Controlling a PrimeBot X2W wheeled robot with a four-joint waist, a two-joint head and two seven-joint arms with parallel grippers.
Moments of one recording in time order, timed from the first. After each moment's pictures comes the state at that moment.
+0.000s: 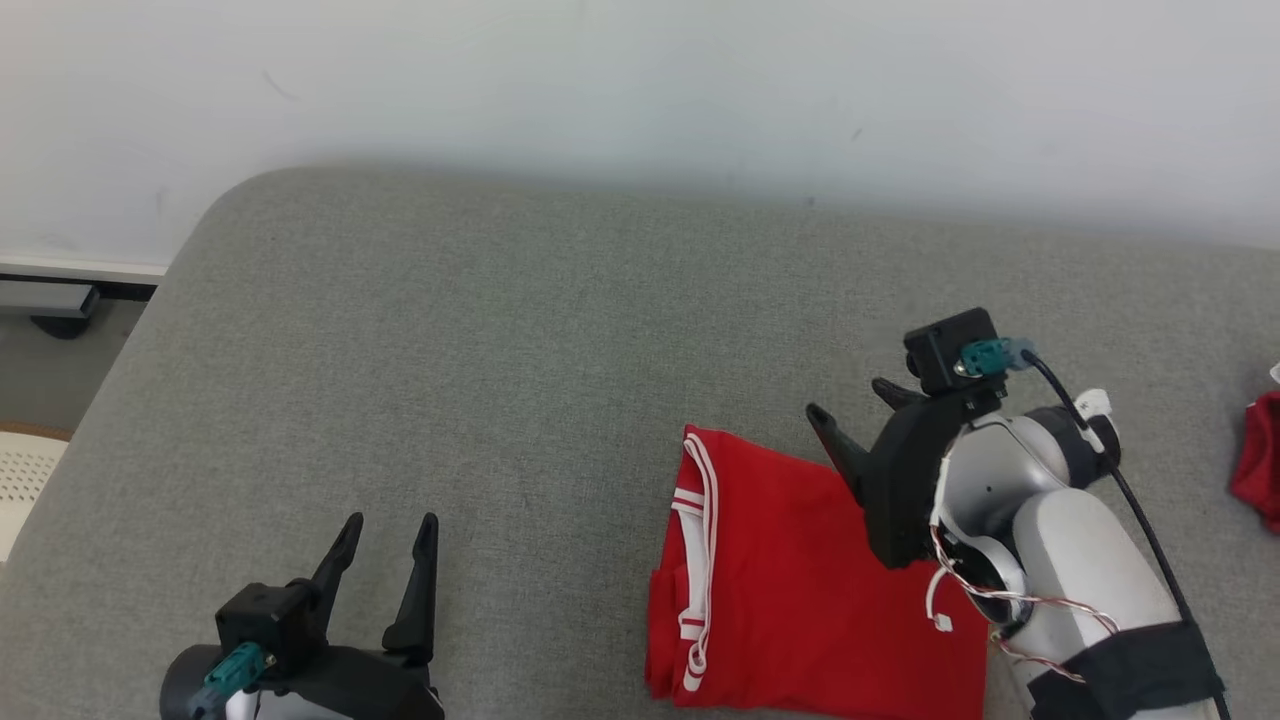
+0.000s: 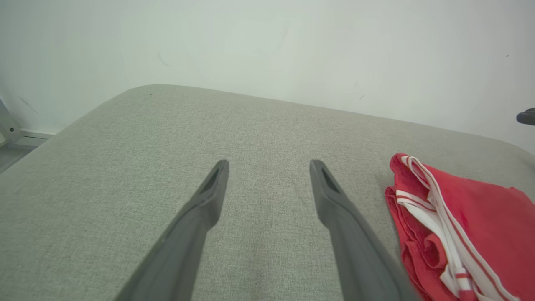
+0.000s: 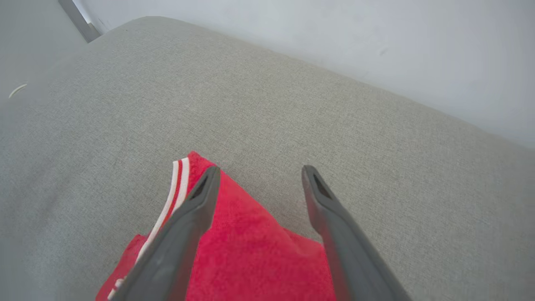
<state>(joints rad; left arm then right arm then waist) -0.21 0.25 -0.49 0.31 -0.46 0.12 -0.24 -0.43 -0.05 0.16 0.25 0.20 0.13 0.56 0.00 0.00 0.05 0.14</state>
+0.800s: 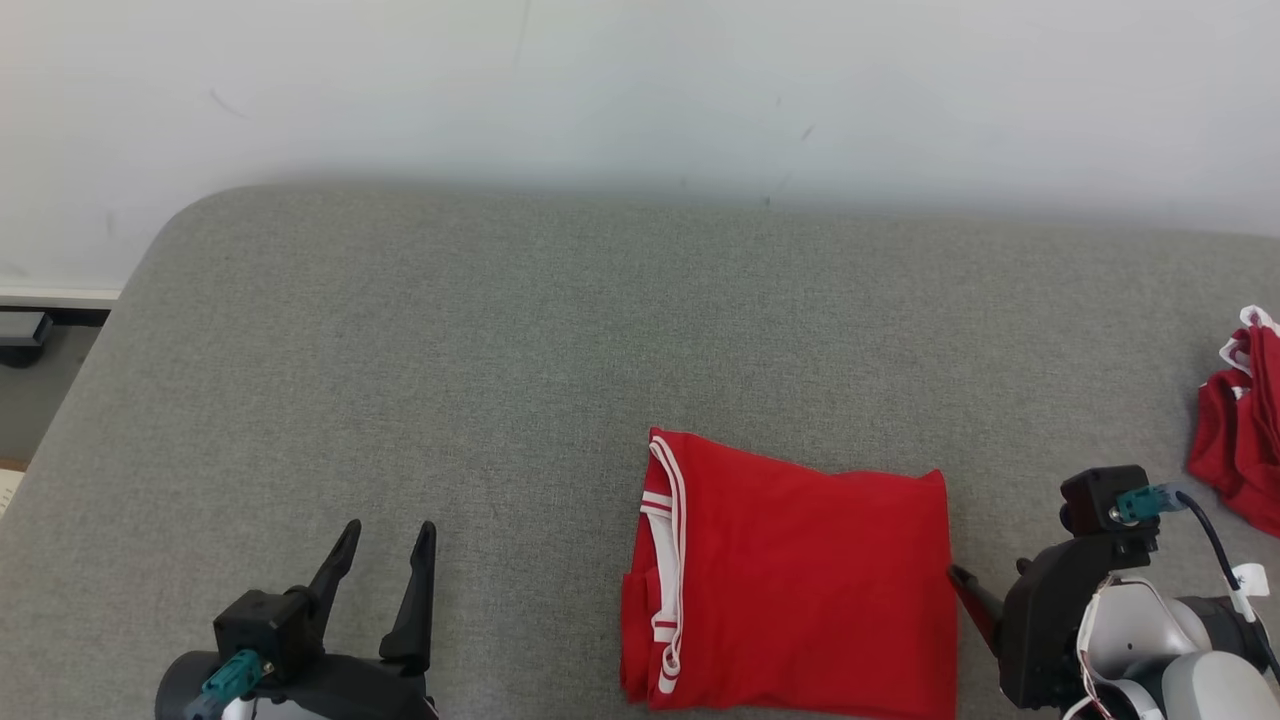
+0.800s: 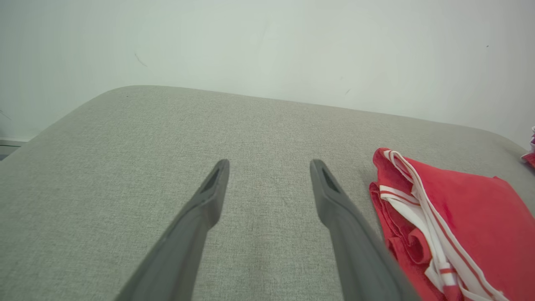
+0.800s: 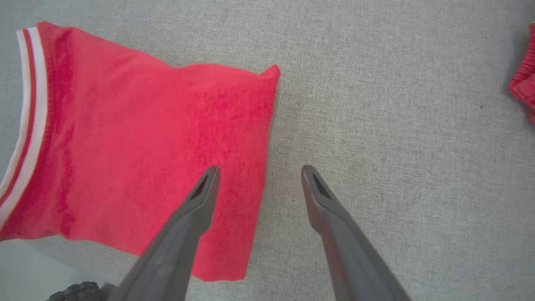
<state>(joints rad) -0.19 0.26 -0.51 0.30 -0.47 0.12 -0.24 -0.07 -0.05 -0.12 0.01 0.21 0.13 0.79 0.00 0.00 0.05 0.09</state>
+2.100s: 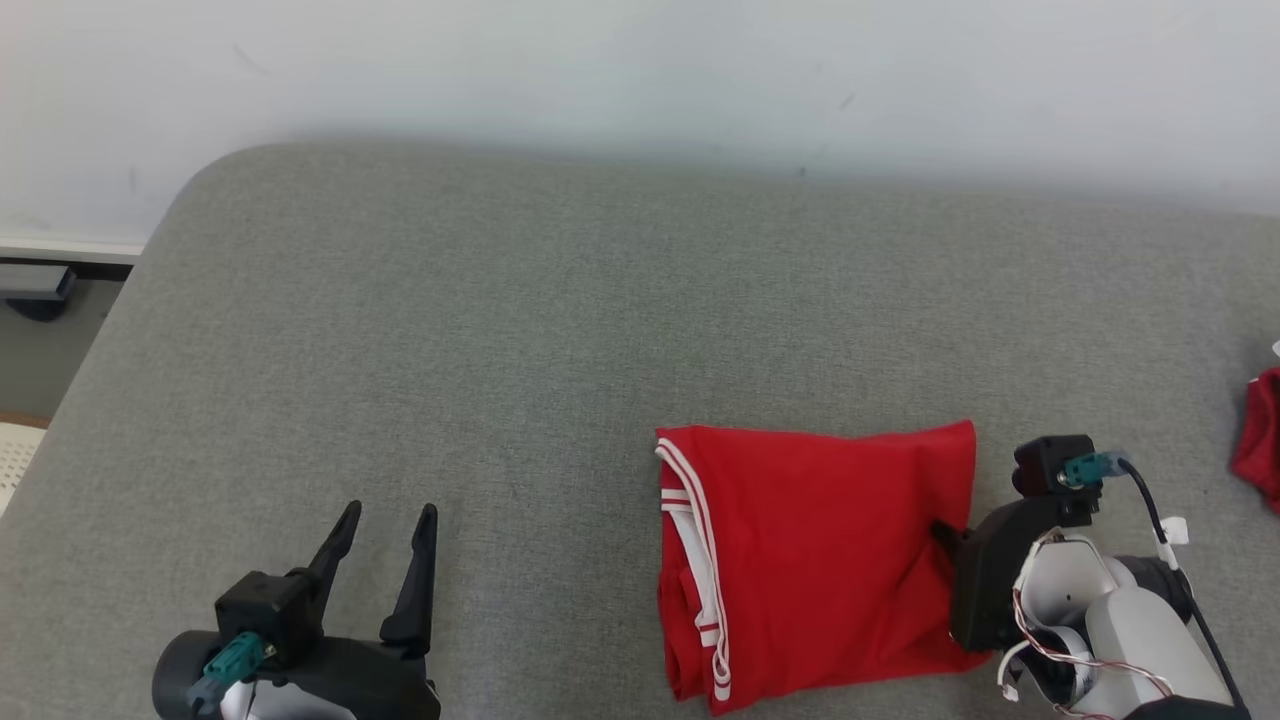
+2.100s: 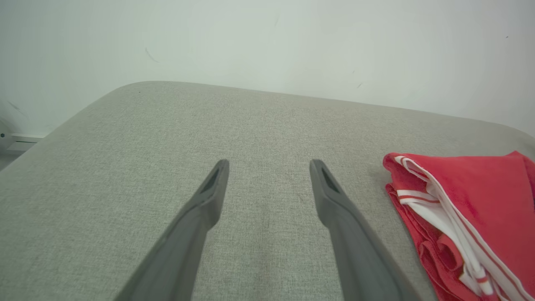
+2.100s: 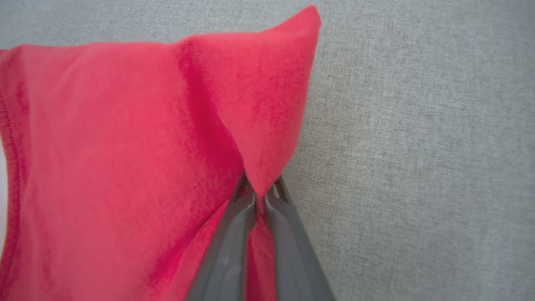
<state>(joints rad) -0.22 0.28 -0.53 0.28 -0.47 0.14 -0.23 -0.29 -0.05 -0.07 0.46 0.23 0.13 0.53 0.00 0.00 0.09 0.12</state>
